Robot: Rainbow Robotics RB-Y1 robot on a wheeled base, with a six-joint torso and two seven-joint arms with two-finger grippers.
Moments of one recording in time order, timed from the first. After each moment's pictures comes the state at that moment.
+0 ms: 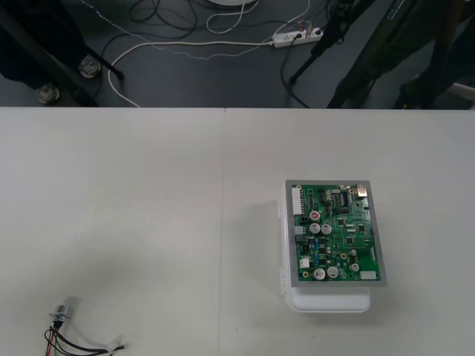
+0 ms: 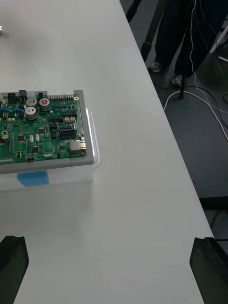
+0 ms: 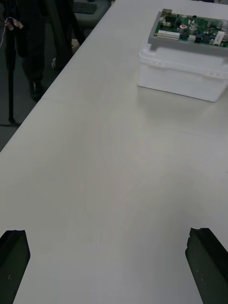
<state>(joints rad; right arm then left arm) -0.09 -1.13 -0.44 -1.48 1.14 -1.57 0.07 -0.06 1.02 0.39 -1.38 -1.15 -1.57 -0.07</state>
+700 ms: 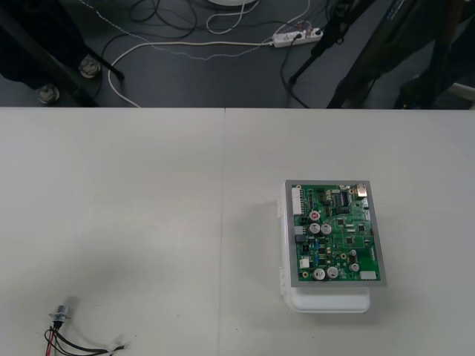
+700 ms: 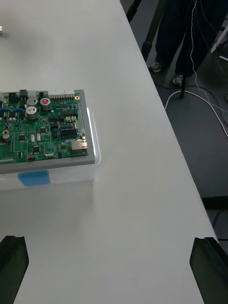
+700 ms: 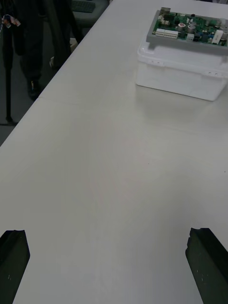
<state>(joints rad) -0.08 -1.12 -0.43 -1.48 1.14 -1.57 0.07 -0.06 1.02 0.38 -1.38 -1.15 -1.57 -0.07</state>
